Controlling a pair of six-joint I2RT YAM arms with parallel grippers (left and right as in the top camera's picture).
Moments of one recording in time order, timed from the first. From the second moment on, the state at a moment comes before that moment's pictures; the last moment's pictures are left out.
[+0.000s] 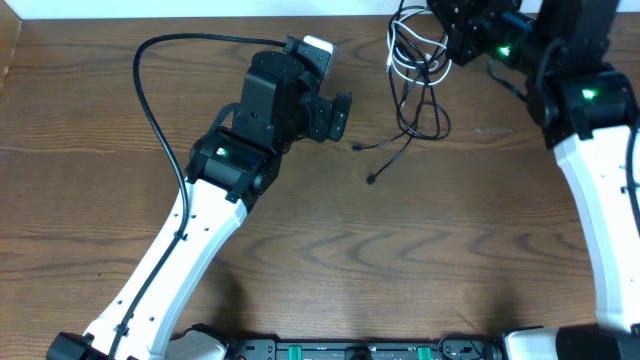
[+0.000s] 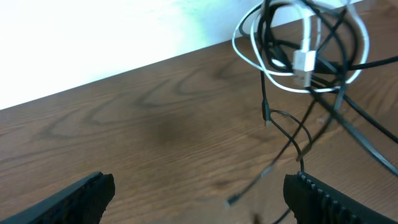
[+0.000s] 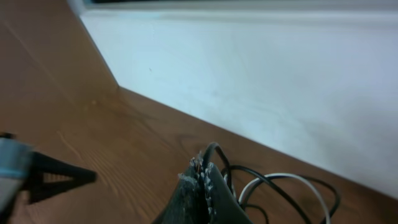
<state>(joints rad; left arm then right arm) -0.46 1.42 1.36 -0.50 0.02 -0.04 0.16 1.54 1.69 -0.41 -0.55 0.08</state>
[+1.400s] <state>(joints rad) -0.46 1.24 1.36 -0.53 0.07 -0.06 0.27 2.18 1.71 -0.69 -0.40 -0.05</state>
